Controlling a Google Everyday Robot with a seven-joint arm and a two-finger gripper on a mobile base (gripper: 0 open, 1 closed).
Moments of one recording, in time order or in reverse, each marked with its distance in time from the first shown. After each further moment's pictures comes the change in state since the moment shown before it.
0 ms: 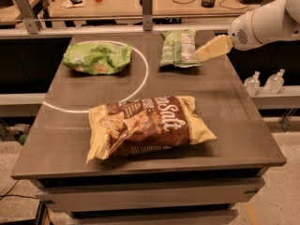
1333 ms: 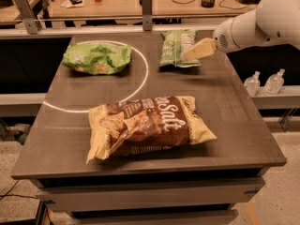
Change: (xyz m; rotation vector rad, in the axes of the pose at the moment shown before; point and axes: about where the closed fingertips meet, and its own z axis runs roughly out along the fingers) arm -0.003 -0.019 0.055 0.067 -0.026 0.010
